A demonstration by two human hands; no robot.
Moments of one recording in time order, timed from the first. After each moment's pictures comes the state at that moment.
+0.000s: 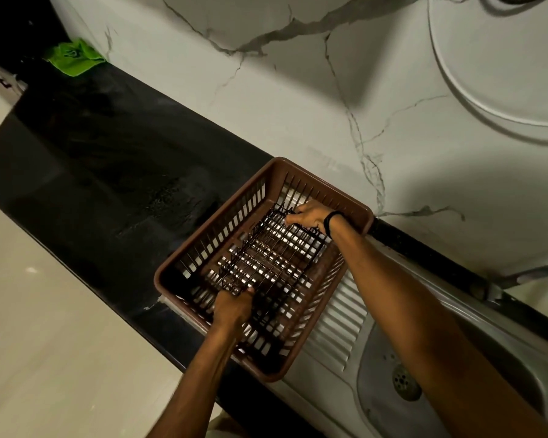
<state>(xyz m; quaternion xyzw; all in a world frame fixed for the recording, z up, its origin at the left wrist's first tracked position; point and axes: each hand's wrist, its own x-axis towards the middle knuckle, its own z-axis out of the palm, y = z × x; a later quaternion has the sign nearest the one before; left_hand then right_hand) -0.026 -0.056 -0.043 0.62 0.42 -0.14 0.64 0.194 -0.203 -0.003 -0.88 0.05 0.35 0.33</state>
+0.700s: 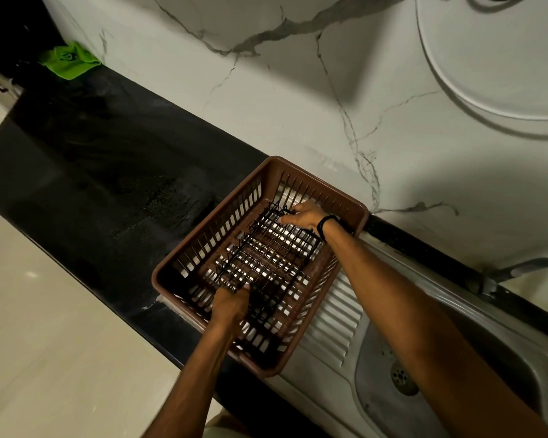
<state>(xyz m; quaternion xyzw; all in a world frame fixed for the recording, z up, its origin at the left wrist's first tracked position) -0.024 -0.050 -0.076 0.62 0.43 -0.17 0.64 0.182 -0.205 -0.005 -0.88 0.06 0.32 0.36</state>
